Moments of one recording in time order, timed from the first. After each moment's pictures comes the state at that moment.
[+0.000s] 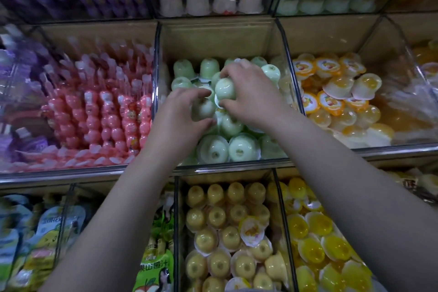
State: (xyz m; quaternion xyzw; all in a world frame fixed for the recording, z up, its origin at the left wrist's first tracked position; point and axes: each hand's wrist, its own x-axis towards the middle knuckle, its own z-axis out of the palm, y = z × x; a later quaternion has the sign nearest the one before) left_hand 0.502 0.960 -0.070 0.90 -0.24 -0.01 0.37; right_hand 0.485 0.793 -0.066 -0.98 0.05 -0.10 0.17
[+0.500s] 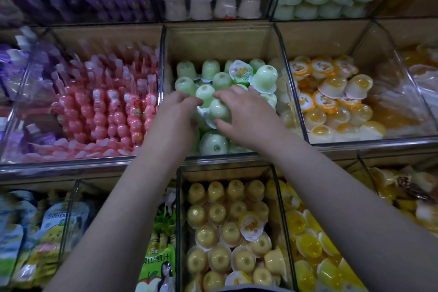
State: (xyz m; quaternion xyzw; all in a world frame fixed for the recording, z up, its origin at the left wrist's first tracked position) left_hand 0.493 0.978 -0.077 0.92 -0.29 0.03 0.26; right_hand 0.438 0.827 -0.057 -0.99 0.02 -0.05 0.13
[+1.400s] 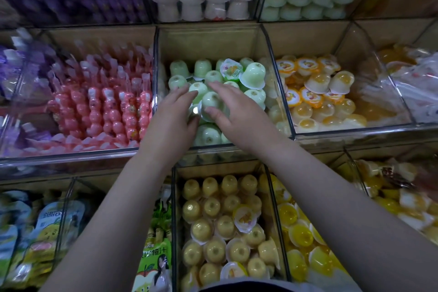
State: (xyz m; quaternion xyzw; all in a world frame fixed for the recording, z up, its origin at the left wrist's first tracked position) left_hand 0.481 0.979 -0.081 0.90 -0.31 0.04 0.30; right_hand 0.418 0.831 -0.068 -0.94 0.02 -0.11 0.31
